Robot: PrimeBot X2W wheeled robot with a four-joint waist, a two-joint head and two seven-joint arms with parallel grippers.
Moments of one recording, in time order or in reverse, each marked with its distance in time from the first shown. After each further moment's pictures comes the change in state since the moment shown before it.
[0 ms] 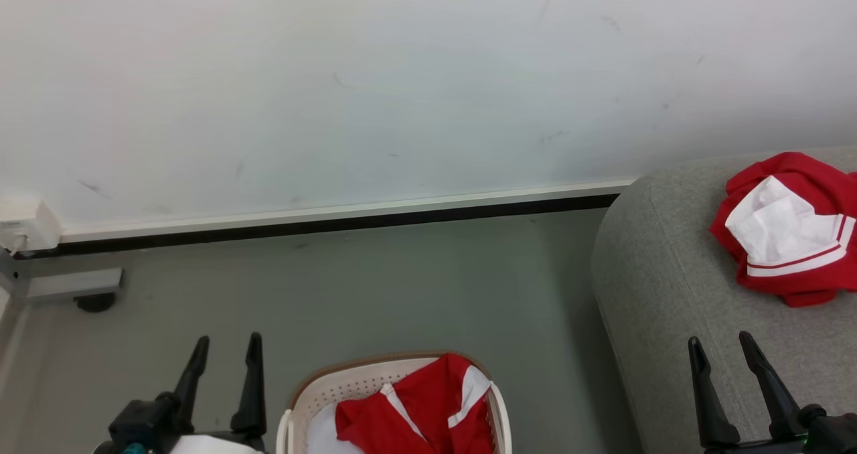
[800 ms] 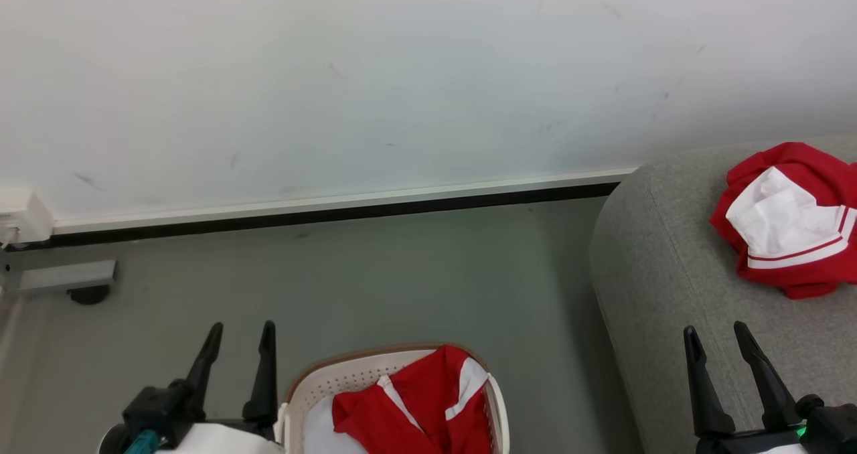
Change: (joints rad) left arm -0.031 -0.021 0.002 0.014 0.037 -0.030 0.000; right arm -0.021 0.010 0.007 -0.003 0.038 0.000 0.000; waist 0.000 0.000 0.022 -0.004
